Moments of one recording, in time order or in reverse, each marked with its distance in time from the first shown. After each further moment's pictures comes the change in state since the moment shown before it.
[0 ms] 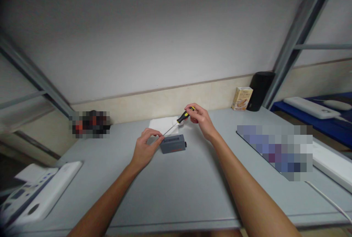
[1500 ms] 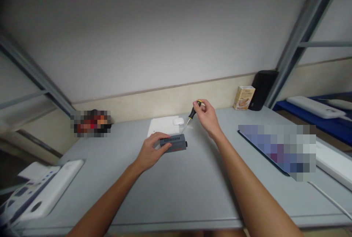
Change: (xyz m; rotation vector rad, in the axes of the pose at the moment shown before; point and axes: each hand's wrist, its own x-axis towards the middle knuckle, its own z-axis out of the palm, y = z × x) left_hand -0.009 -0.007 0.010 -0.055 -0.195 0.053; right_hand 0.008 0.003 -0.007 -0.247 0.303 -0.038
